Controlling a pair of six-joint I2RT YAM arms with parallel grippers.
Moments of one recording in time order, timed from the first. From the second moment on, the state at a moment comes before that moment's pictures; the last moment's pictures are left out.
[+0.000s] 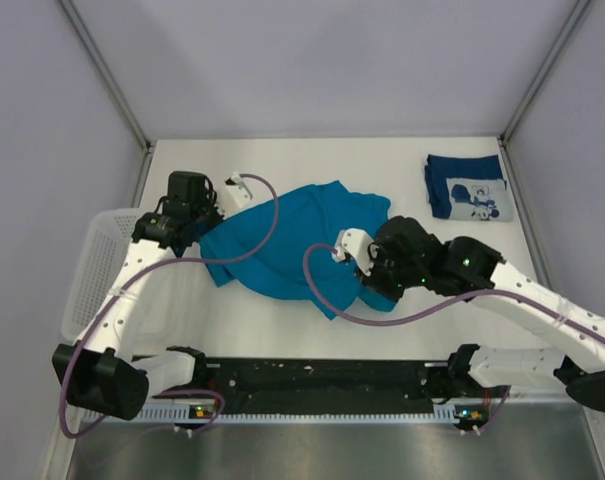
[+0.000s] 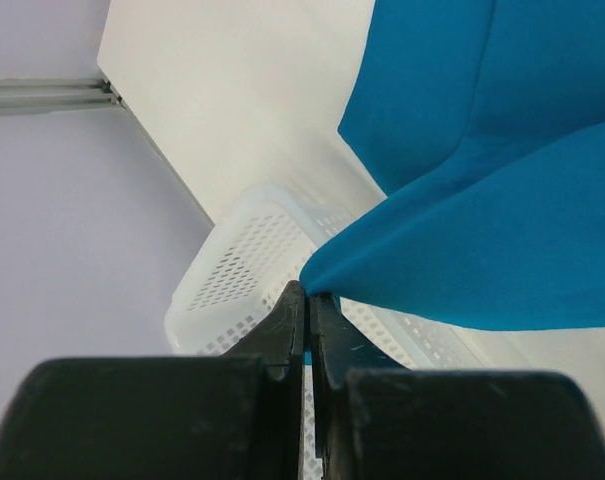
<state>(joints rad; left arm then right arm) -0.22 1.18 1.15 -0.74 -0.14 0.83 1.00 1.11 1.21 -1.03 -0.05 -0.24</state>
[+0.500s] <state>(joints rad) -0.22 1.18 1.15 -0.71 -0.11 0.78 1.21 1.58 1.12 -0.72 -0.19 -0.19</state>
